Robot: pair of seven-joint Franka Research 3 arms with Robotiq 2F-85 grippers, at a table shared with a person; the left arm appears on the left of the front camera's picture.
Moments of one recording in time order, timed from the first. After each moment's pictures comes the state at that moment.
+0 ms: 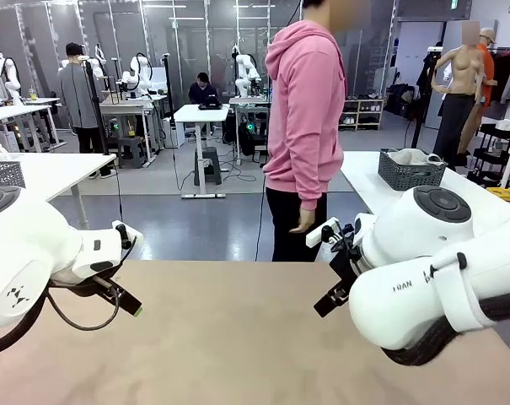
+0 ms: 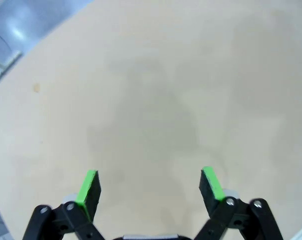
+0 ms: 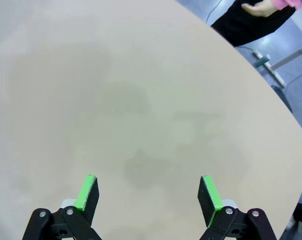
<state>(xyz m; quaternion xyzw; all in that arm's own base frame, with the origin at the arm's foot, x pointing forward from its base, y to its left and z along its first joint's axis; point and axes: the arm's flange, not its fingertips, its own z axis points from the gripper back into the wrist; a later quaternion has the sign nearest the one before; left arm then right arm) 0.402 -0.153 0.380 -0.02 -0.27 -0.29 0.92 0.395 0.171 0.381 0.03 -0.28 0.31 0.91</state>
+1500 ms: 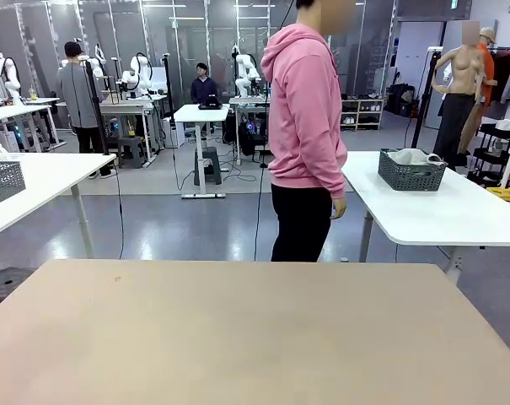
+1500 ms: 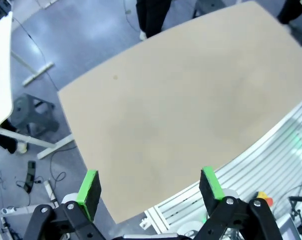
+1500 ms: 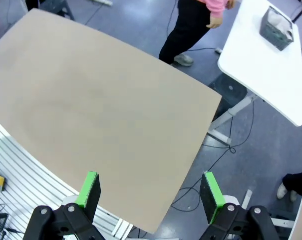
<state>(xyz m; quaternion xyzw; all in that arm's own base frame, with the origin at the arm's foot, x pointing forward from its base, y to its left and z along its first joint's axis) 0.189 0.006 0.724 -0.03 -0.34 -0.26 0.90 0.231 -0.079 0.701 0.05 -0.35 0.23 0.91</state>
